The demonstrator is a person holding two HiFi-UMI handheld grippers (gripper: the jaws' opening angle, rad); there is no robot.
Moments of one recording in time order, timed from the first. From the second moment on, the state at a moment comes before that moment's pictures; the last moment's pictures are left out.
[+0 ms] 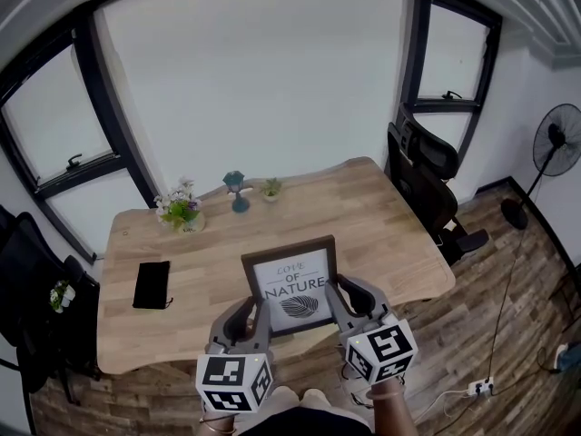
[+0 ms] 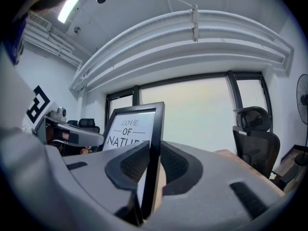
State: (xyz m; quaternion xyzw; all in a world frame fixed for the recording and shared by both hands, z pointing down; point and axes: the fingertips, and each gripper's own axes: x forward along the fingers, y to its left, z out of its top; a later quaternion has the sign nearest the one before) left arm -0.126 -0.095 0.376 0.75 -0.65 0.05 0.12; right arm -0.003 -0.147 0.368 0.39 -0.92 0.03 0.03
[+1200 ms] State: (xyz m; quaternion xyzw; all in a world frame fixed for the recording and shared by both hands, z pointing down) left arm -0.194 -0.105 0.375 0.76 -0.64 0.02 0.14; right arm -0.070 -0.155 0.364 0.41 -0.91 0.01 0.04
